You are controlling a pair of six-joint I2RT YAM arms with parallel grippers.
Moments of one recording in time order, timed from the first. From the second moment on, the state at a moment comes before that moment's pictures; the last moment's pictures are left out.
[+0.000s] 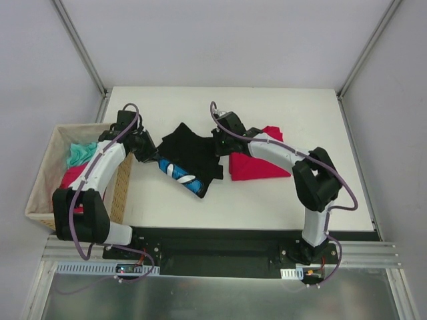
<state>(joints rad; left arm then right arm) -0.05 1.41 1.05 -0.73 0.27 -0.56 0.72 1.92 1.41 -0.34 -0.06 0.44</state>
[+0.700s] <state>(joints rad) -0.40 1.47 1.23 -0.72 0.28 -0.58 0.59 1.69 1.48 -0.59 0.07 0.19</state>
